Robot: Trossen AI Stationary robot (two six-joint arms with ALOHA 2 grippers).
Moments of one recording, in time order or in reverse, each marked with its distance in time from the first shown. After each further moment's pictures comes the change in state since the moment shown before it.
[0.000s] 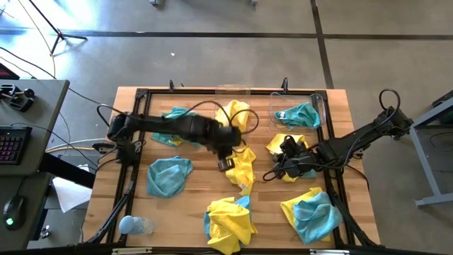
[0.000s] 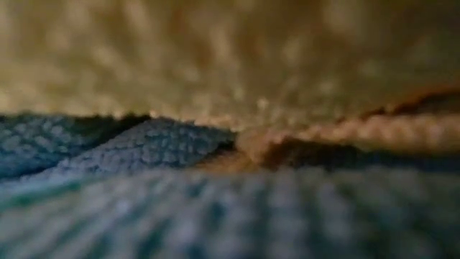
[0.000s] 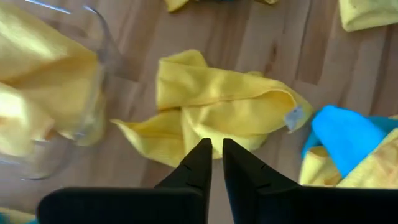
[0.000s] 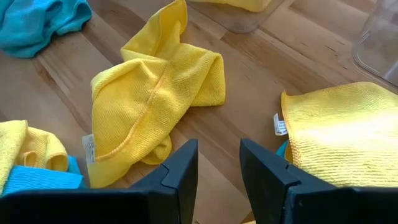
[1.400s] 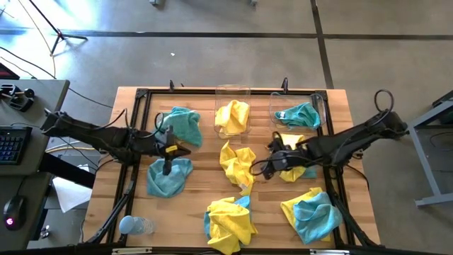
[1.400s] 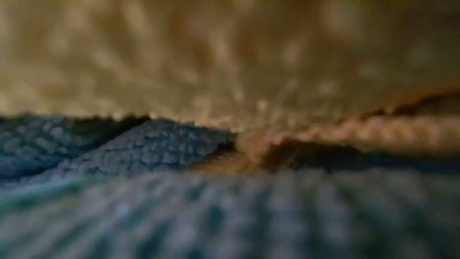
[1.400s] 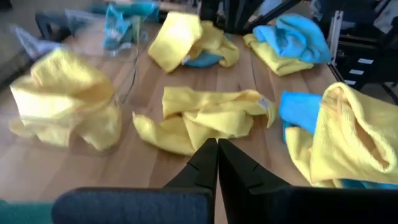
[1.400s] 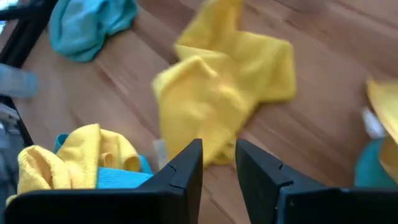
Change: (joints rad) left arm -0.142 -1.120 -1.268 0.826 -0.139 0.127; right arm -0.095 0.151 0.149 0.124 -0.217 -0.017
